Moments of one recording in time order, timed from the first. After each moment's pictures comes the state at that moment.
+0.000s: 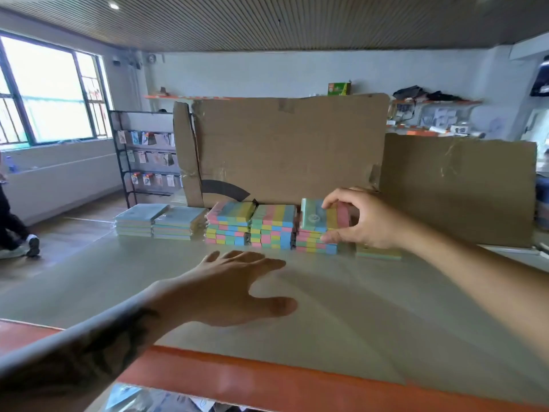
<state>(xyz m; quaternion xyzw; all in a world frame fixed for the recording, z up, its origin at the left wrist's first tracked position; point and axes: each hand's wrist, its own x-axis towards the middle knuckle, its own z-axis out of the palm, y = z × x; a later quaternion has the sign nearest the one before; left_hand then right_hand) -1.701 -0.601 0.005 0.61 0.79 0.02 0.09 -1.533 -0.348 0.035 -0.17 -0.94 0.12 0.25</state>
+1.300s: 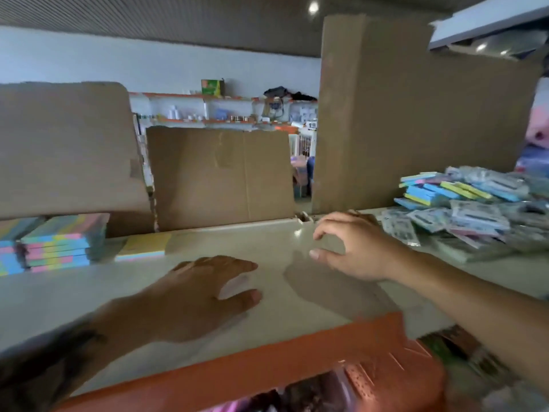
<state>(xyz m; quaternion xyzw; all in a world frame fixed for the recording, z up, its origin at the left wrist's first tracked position) -1.431 -0.440 0.001 0.74 0.67 0.08 0.08 -1.163 -0.283 0.001 -0.38 -0.90 -0.03 0.19</state>
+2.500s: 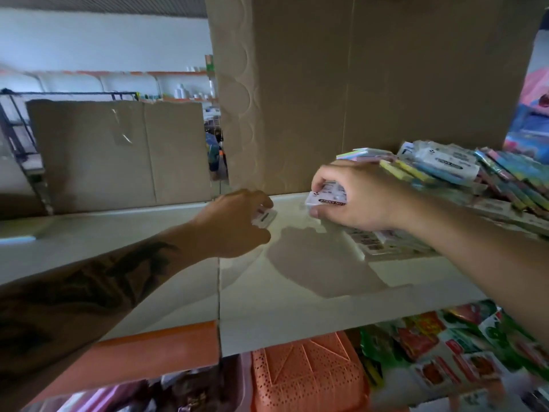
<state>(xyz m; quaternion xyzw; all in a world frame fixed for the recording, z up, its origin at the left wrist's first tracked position) -1.208 -0.265 0.016 0.70 0.69 0.17 0.02 -0.975 -0.183 0.044 -0.36 -0.91 -0.05 0.21</state>
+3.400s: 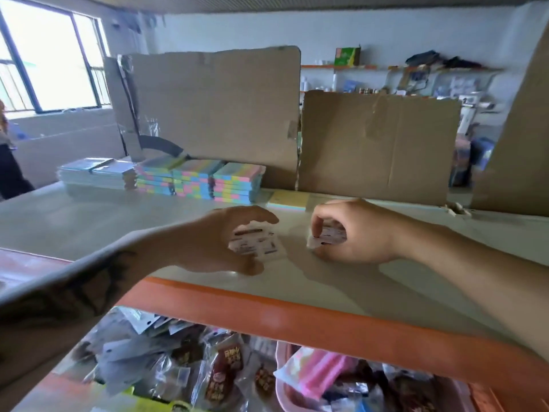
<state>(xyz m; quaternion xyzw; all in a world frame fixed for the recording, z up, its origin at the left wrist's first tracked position) -1.558 -0.538 0.001 0.62 0.75 0.18 0.14 -1.353 -0.344 0.010 -0.13 -0.98 0.09 0.08</state>
